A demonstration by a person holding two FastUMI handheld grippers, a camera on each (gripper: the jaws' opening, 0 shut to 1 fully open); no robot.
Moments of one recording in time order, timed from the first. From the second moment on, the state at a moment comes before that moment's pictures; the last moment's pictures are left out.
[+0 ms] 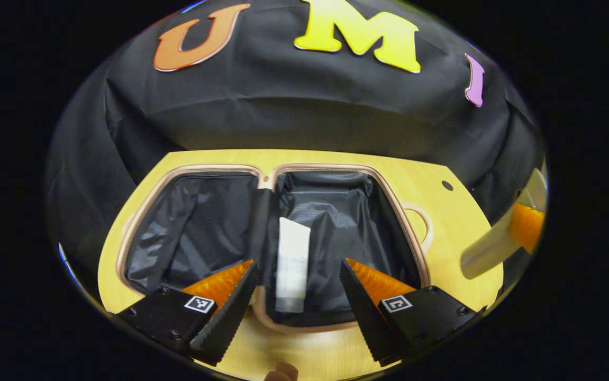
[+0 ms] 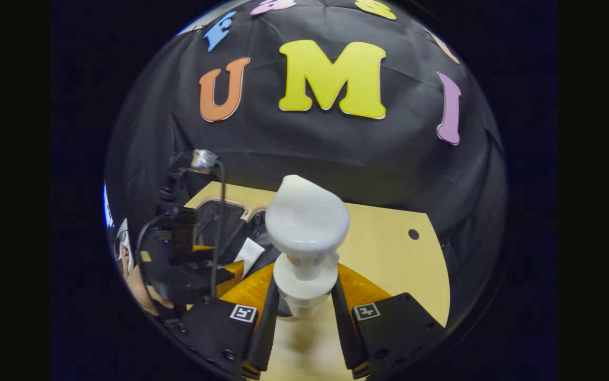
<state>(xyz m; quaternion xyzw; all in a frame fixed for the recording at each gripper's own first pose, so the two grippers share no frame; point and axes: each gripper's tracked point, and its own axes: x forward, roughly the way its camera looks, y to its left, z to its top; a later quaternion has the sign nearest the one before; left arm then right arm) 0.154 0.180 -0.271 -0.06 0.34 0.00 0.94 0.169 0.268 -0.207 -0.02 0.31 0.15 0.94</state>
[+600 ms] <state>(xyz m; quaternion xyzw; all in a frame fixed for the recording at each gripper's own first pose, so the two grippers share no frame) 0.062 0.271 -0.140 -0.05 0.11 0.06 0.99 0.195 0.341 -0.336 -0.01 0.46 0.15 0.88</state>
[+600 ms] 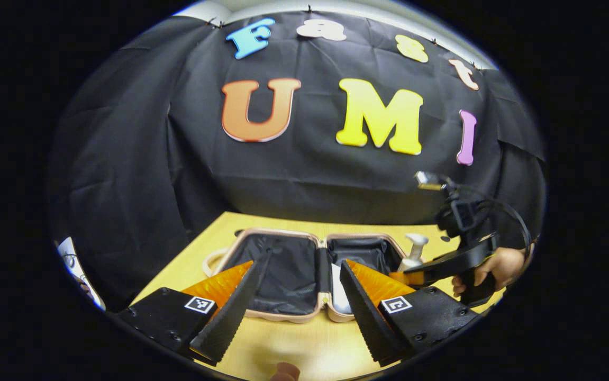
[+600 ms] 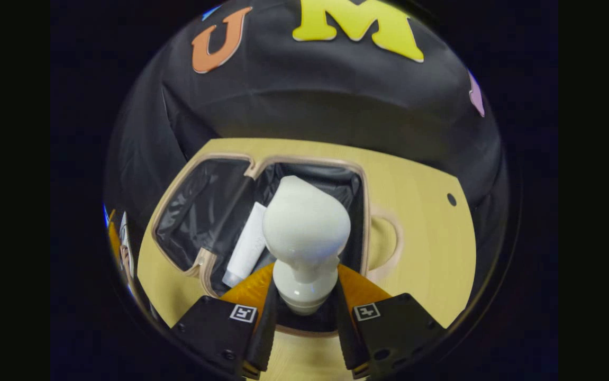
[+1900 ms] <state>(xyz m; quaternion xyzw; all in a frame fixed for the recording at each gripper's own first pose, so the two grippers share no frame) 0.116 0.442 -0.194 -0.18 0.08 0.12 0.97 0.218 0.364 -0.263 0.00 0.40 0.20 0.89</state>
